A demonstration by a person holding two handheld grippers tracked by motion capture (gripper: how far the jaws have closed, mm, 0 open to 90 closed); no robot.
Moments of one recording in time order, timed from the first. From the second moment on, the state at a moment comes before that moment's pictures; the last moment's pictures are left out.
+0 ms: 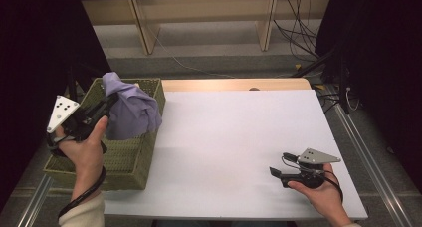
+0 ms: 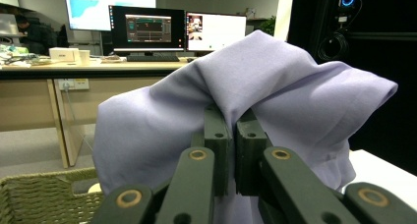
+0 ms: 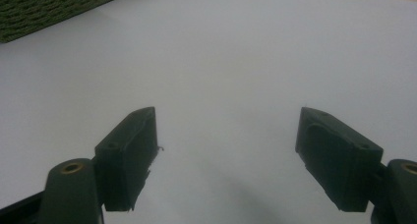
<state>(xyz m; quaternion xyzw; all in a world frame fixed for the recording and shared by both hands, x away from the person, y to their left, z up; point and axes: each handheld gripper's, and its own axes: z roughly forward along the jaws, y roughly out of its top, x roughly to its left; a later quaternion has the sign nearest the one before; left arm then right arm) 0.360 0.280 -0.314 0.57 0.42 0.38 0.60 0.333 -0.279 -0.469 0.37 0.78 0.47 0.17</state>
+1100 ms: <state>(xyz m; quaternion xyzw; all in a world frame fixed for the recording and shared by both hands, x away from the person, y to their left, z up) 0.355 0.256 -0.310 0.58 0.40 0.37 0.60 0.332 -0.279 -0.468 0.36 0.79 0.47 0.17</state>
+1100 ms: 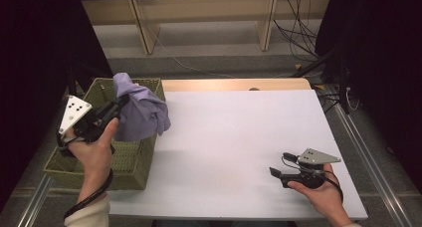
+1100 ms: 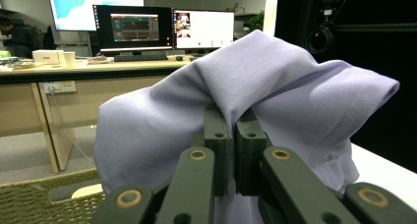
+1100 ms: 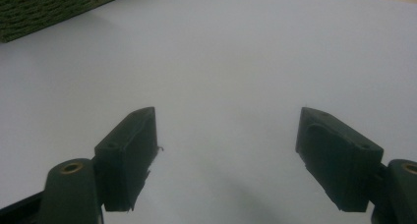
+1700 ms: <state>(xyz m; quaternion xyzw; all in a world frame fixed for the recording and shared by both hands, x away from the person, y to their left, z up) 0.352 0.248 -0.305 0.59 0.39 0.36 0.61 0.333 -0.279 -0.469 0.37 0.79 0.47 0.17</state>
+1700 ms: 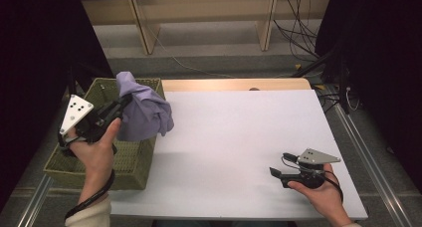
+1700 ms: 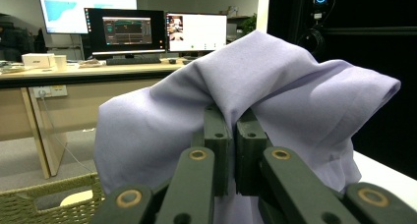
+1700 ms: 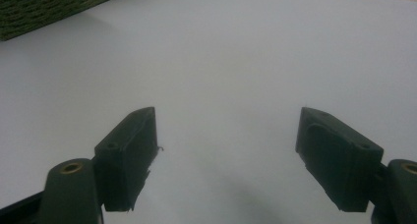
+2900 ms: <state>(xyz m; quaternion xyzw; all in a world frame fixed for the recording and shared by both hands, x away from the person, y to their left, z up) 0.352 0.236 -0.305 0.60 0.37 0.35 0.61 0.332 -0.281 -0.469 0.37 0.79 0.47 0.17</state>
